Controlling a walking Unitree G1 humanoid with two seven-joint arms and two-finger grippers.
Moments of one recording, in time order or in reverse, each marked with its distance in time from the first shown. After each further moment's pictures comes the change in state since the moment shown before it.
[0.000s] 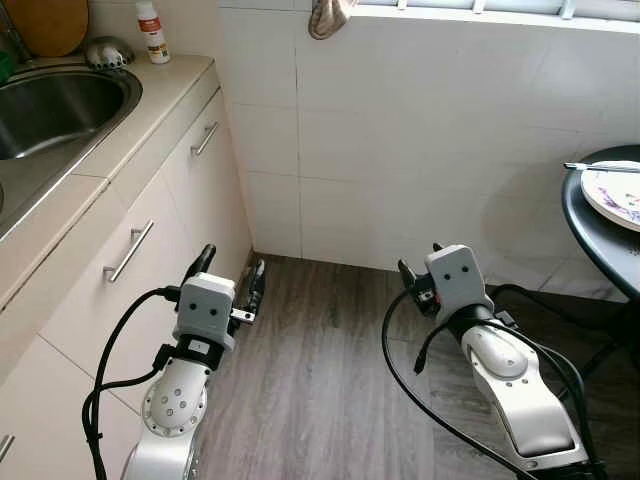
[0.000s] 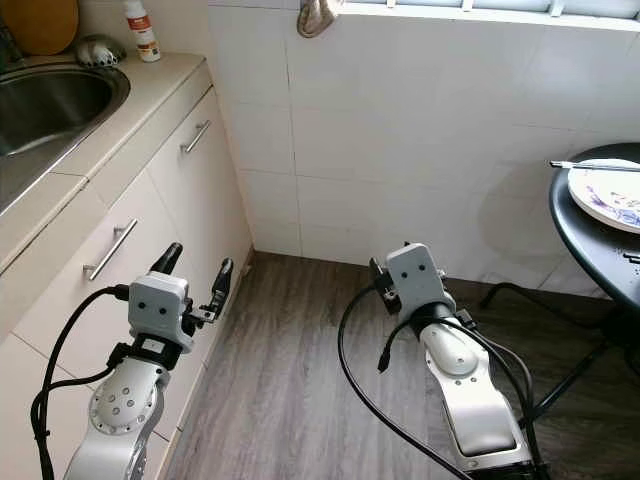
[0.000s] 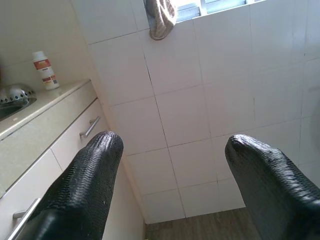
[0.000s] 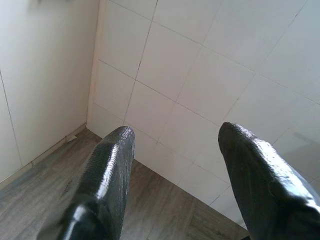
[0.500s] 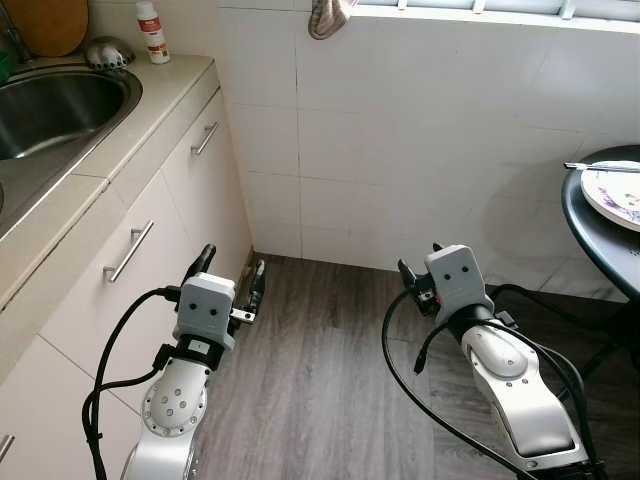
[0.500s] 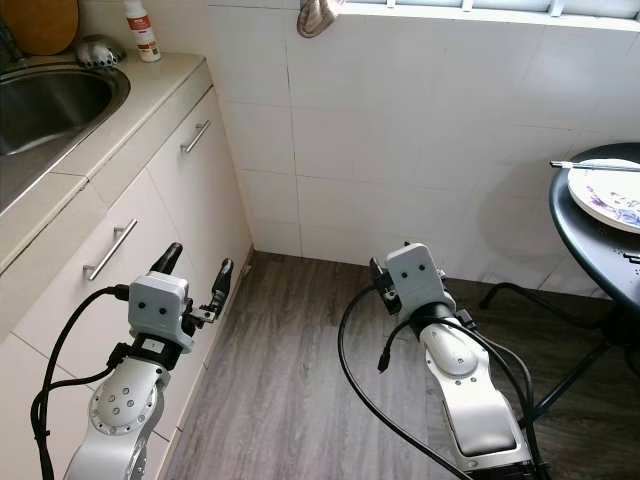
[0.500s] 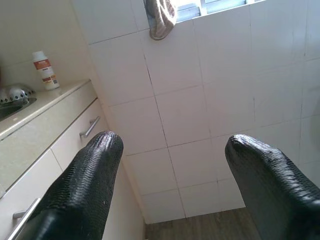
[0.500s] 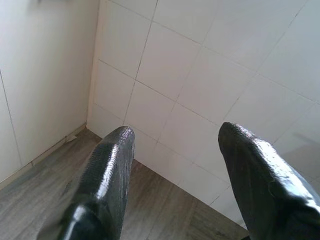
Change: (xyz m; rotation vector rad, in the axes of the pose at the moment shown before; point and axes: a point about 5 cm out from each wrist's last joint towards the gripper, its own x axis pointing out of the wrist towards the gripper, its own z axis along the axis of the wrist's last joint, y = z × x) left arm 0.000 0.000 0.000 0.000 0.000 0.000; right arm 0.000 0.000 0.000 0.000 0.000 0.000
